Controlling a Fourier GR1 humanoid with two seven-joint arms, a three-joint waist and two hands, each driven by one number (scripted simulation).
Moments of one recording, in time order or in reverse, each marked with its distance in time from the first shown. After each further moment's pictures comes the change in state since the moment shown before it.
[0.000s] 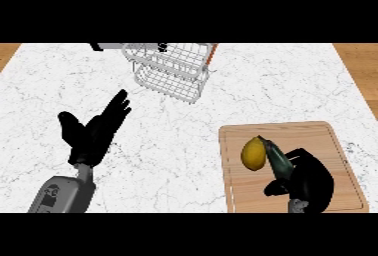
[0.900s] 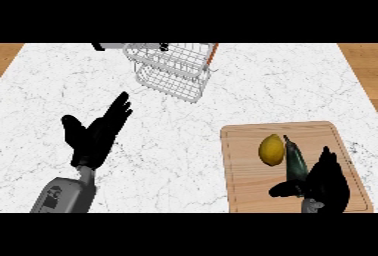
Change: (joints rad) left arm 0.008 0.015 -0.034 0.010 0.016 0.028 -0.026; right arm 0.018 0.042 -0.148 -0.028 -0.053 0.103 0.030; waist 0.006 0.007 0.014
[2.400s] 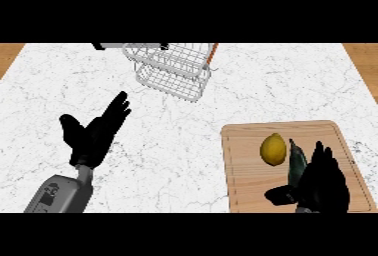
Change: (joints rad) left arm -0.020 0.077 -0.071 0.028 0.092 0.057 -0.045; right arm 0.012 -0.005 0.189 -0.231 0.082 0.185 0.139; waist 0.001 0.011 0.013
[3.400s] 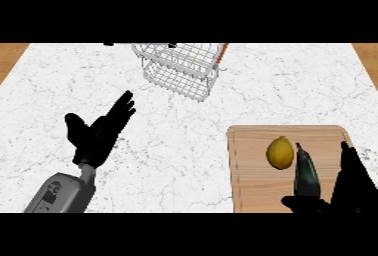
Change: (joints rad) left arm -0.022 0.021 -0.048 -0.003 0.031 0.007 0.001; right arm 0.048 -0.245 0.047 -0.185 -0.231 -0.110 0.044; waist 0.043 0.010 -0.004
